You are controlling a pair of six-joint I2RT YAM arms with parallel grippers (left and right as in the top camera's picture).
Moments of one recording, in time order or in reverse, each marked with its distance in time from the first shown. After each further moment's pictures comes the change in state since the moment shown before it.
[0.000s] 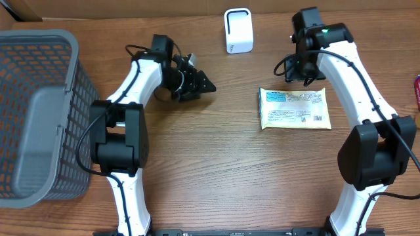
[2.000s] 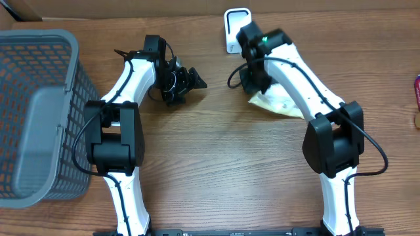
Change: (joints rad) left arm 0.043 0.000 0.000 -0.025 -0.124 -0.171; right arm 0.237 0.211 0.240 -0.121 -0.040 0.035
